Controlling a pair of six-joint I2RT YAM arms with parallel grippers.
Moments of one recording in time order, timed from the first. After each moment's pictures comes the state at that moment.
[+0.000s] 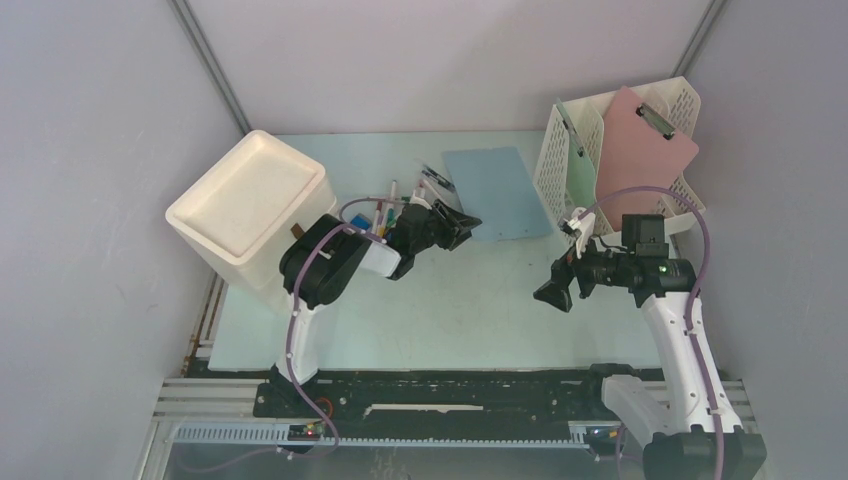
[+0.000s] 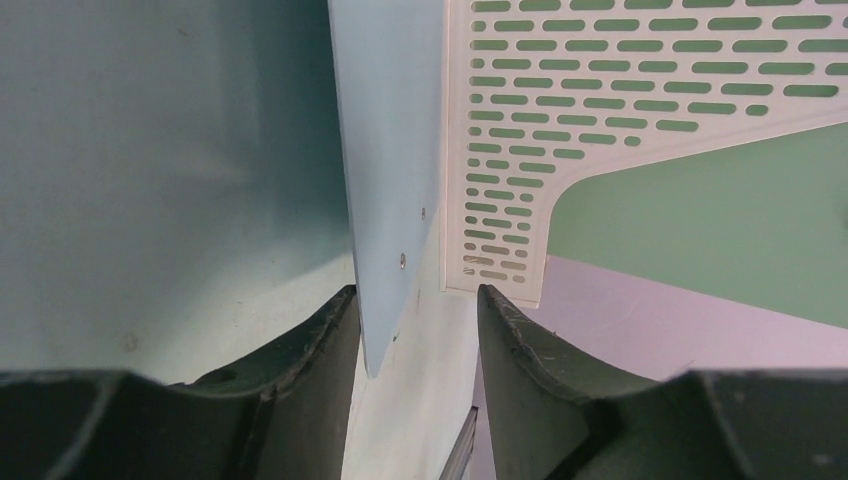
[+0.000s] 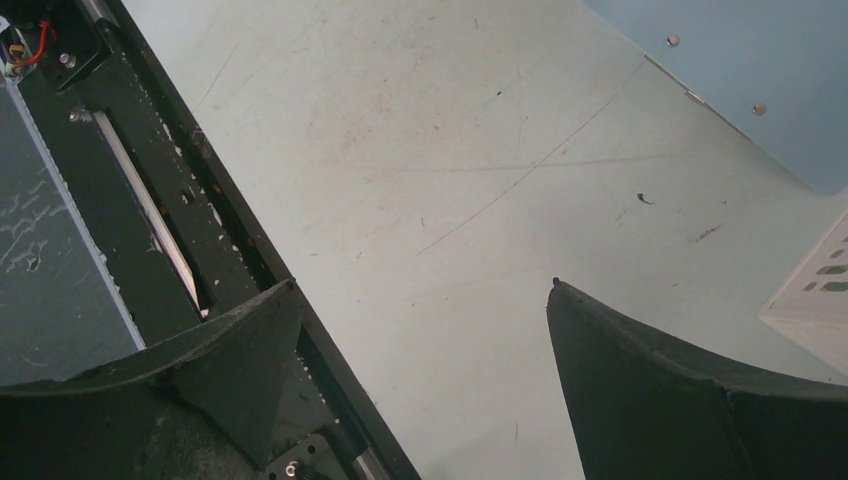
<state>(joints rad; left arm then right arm) -0.61 2.12 1.01 0.83 0.22 -1.37 -0.02 0.91 0.90 -0.93 -0.85 -0.57</state>
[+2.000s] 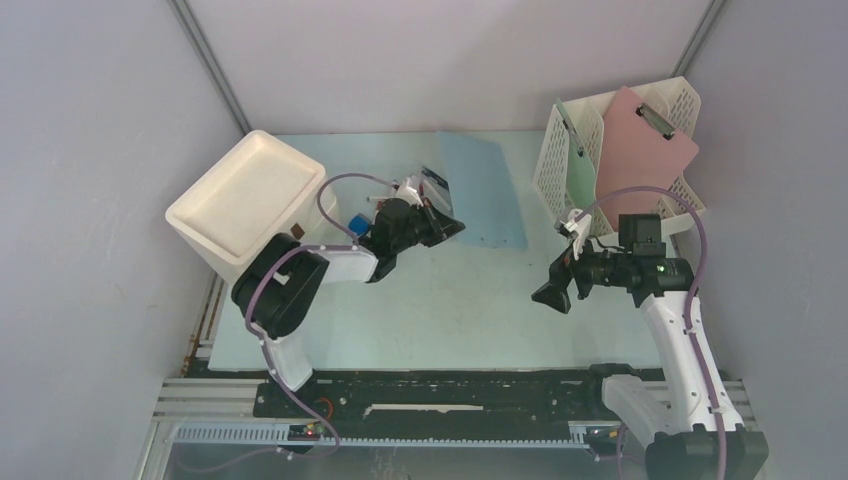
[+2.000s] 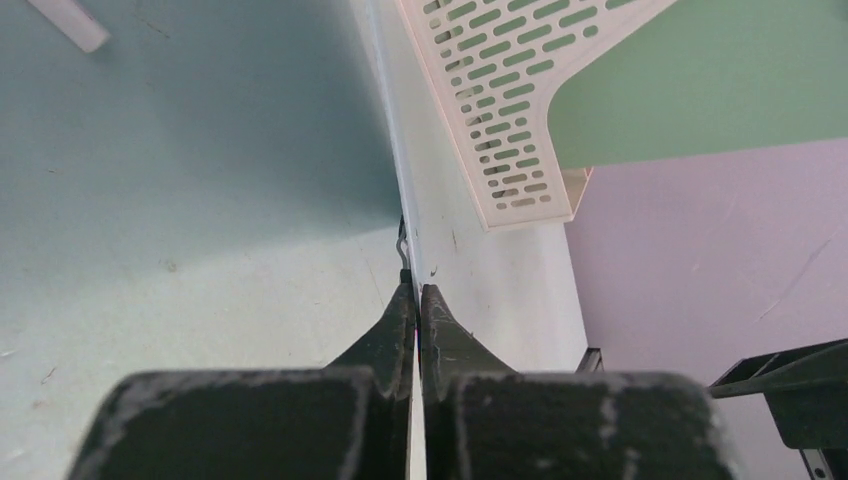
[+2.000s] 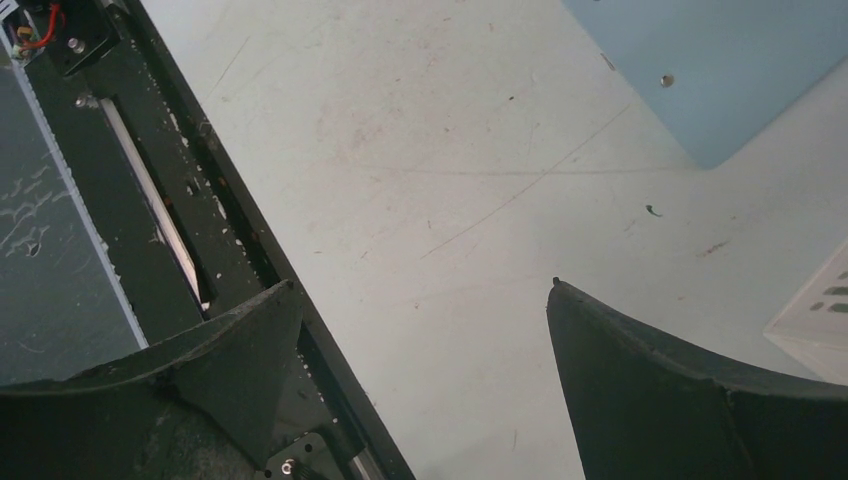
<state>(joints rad) -0.60 1.82 0.87 0.68 0.24 -0.97 0.00 0.91 0.89 -0.93 -0.86 -0.59</state>
